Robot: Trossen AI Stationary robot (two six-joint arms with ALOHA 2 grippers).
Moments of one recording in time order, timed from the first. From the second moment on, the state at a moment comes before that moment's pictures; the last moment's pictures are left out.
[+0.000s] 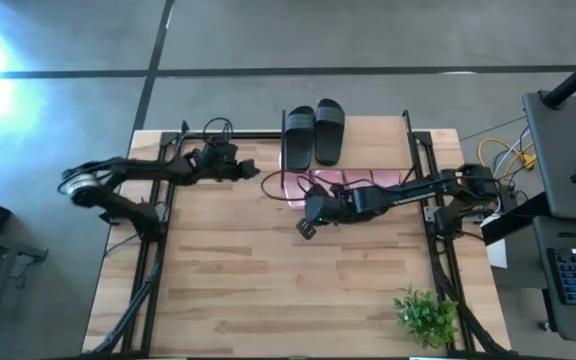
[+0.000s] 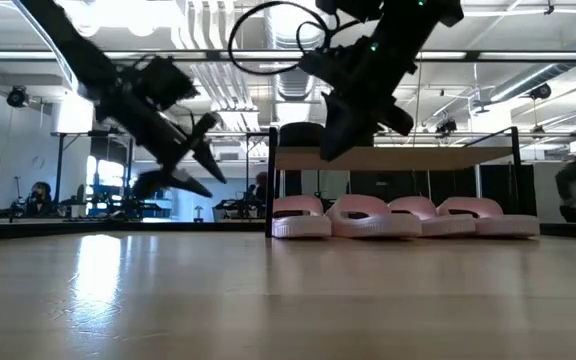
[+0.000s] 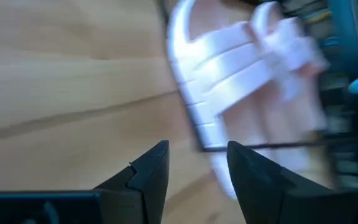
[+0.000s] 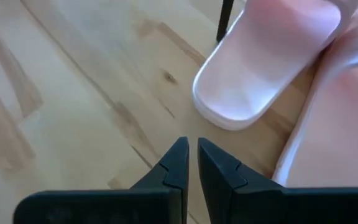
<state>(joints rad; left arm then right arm) 0.59 1.36 0.57 0.18 0.15 -0.89 0.07 1.70 1.19 -0.48 0.37 0.72</state>
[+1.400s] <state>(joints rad) 0.64 1.86 0.94 0.27 0.32 -0.12 0.08 1.70 1.17 -0.50 0.37 0.94</state>
